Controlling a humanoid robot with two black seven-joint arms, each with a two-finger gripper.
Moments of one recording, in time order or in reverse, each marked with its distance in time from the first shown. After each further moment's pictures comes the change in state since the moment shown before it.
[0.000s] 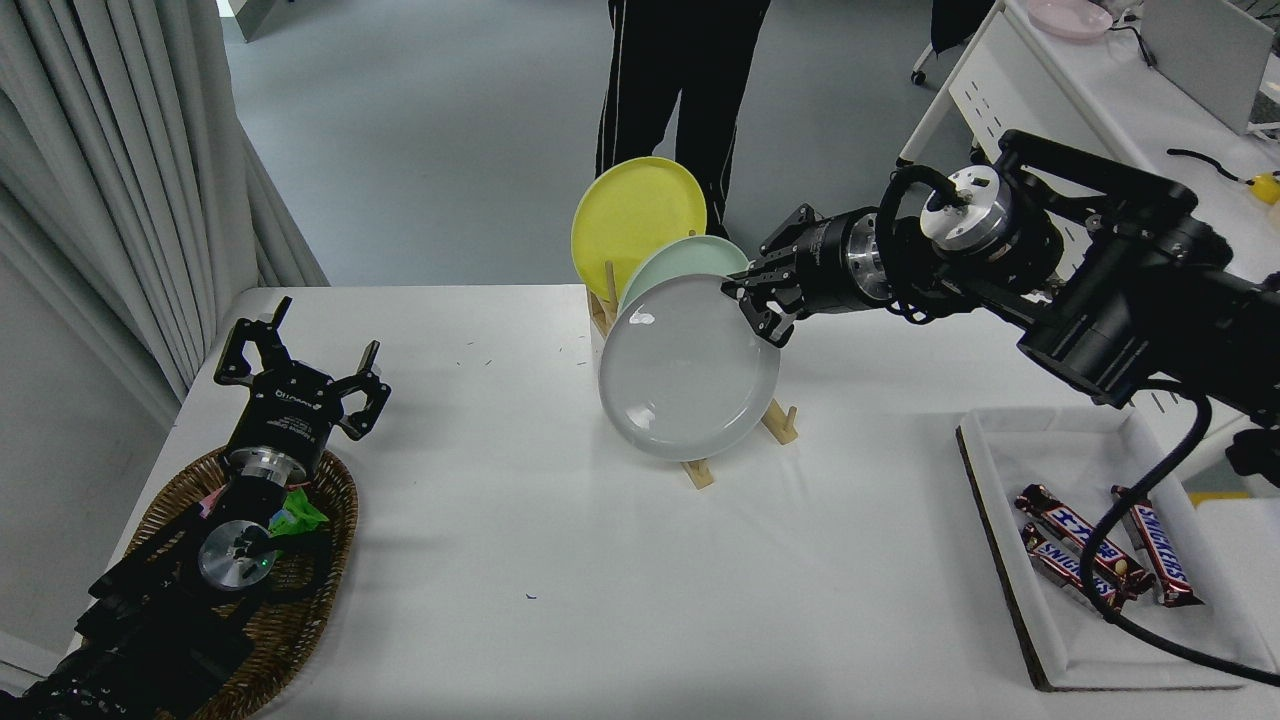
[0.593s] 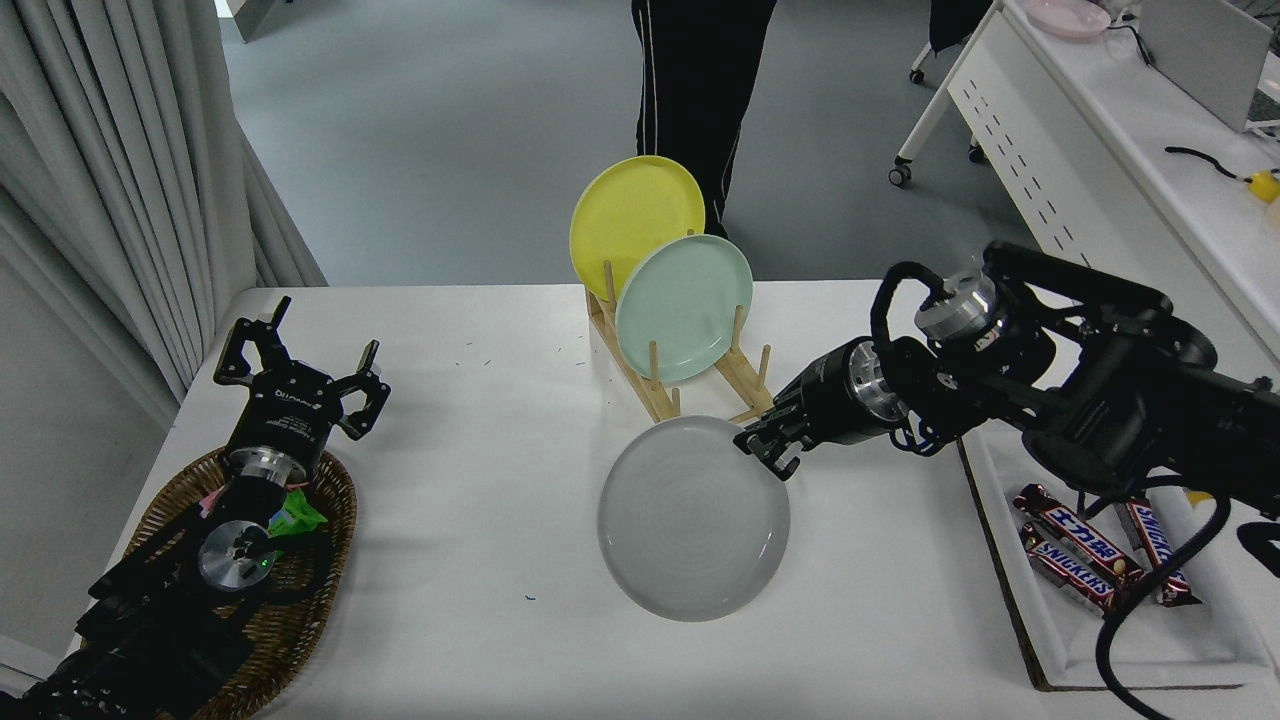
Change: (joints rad) left arm 0.000 0.000 0.000 0.001 0.000 0.000 0.000; right arm -0.279 -0.005 0.131 0.041 0.140 -0.150 0.001
